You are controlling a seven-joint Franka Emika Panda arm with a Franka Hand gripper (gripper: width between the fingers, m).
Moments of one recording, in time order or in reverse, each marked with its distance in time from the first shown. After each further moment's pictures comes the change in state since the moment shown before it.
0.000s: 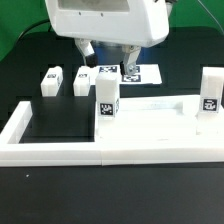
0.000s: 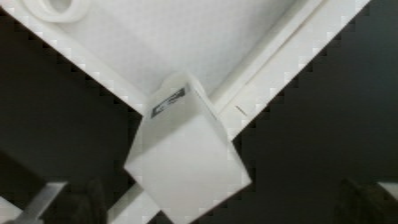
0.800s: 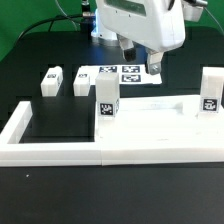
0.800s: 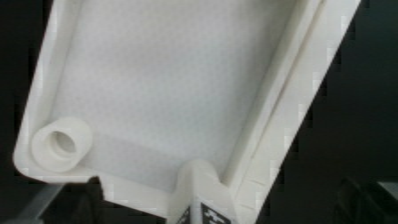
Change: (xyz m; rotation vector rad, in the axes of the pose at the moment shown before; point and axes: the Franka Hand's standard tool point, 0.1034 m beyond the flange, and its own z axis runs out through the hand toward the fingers) arm -0.047 -0.010 0.012 -0.009 -0.029 0.250
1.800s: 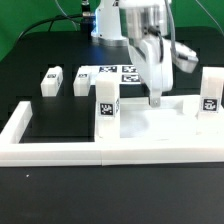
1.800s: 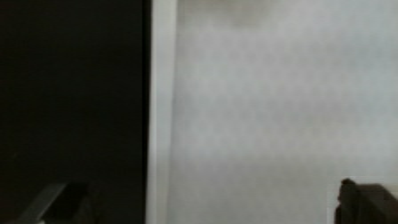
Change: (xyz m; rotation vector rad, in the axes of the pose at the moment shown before) arm -0.049 0.077 0.113 0.067 0.103 0.268
